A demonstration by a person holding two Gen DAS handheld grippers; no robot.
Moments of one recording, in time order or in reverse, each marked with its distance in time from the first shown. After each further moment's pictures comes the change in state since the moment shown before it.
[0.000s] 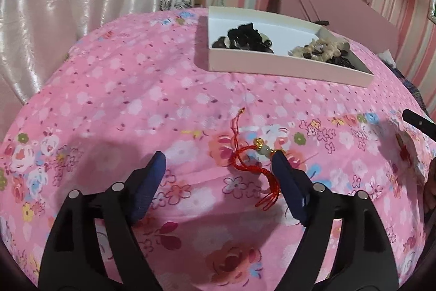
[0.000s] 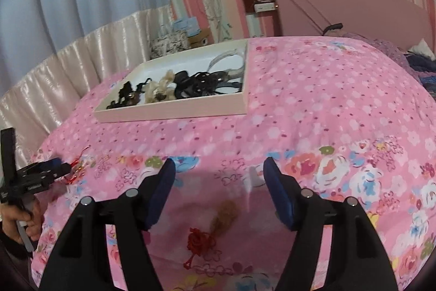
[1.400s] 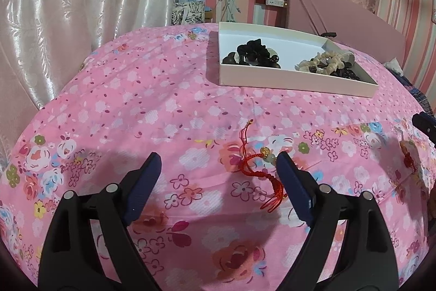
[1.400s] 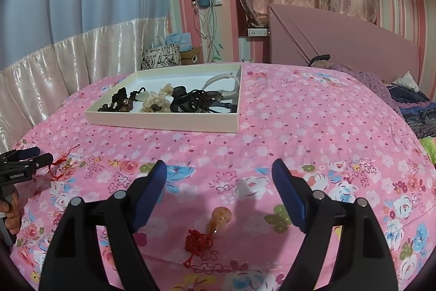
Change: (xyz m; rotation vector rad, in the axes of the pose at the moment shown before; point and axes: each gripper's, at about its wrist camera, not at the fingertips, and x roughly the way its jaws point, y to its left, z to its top) left arm -0.014 0.006 -0.002 -0.010 -0.065 0.047; right arm -0.020 0.018 0.000 -0.107 -0.110 -0.104
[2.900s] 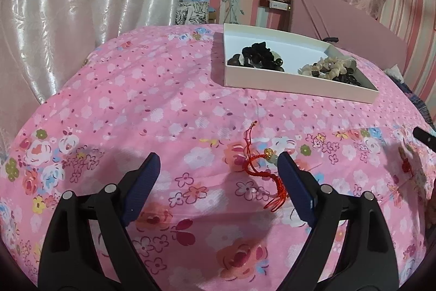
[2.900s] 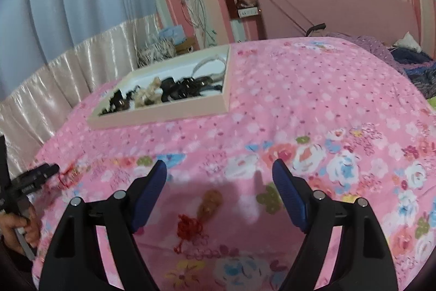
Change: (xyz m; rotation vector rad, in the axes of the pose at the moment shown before) left arm -0.002 0.006 0.000 -0.038 0.000 -0.011; right arm 0.003 -0.029 -0.009 0.148 0.095 0.048
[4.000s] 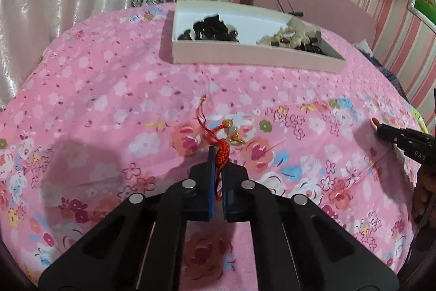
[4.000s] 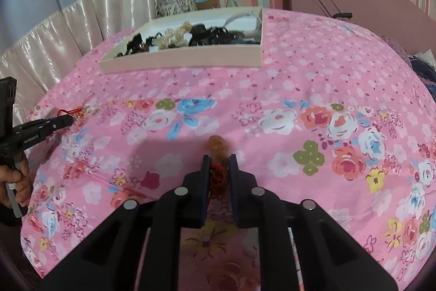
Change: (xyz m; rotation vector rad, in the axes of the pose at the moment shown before) left arm 0.016 -0.027 -0.002 0.089 0.100 -0.182; right arm 0.011 0.030 -0.023 -0.147 0.172 0.051
